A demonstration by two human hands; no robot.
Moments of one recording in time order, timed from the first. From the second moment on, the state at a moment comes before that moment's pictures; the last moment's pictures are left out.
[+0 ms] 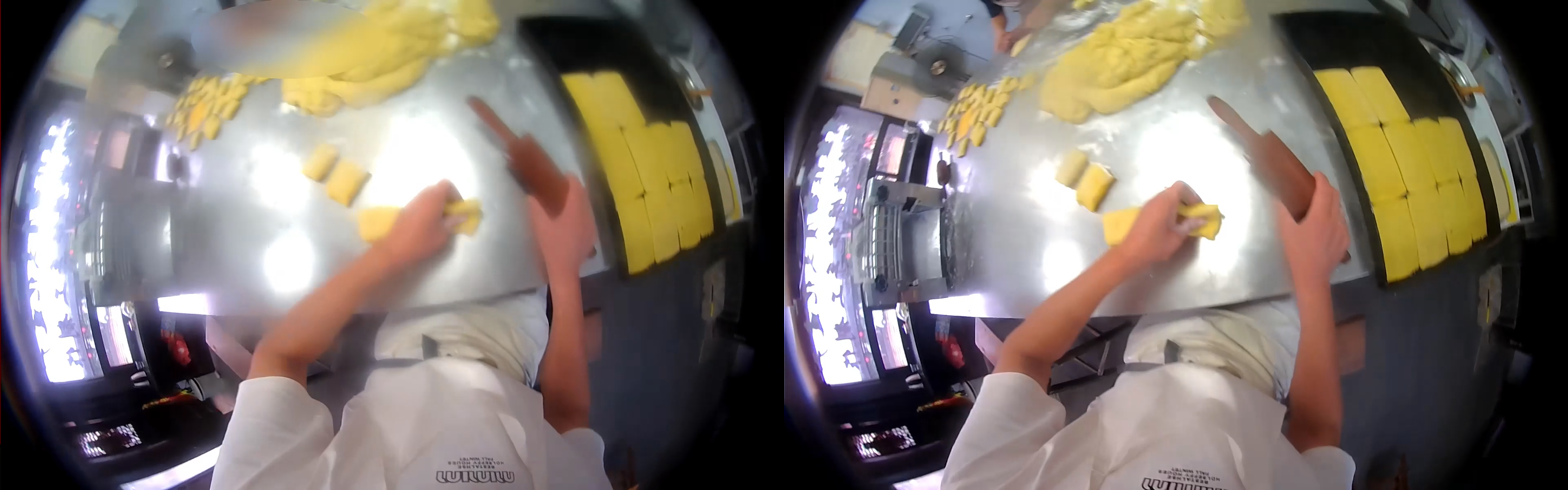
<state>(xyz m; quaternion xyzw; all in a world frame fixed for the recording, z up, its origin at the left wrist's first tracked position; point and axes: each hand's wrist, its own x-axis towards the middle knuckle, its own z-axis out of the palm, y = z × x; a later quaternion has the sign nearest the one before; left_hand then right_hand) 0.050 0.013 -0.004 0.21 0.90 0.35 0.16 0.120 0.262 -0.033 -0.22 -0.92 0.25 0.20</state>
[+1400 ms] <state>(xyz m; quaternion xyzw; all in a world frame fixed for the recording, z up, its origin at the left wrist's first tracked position) 0.010 -0.125 -0.034 -0.04 0.94 0.30 -0.14 0.117 0.241 -0.029 -0.20 -0.94 0.21 0.19</state>
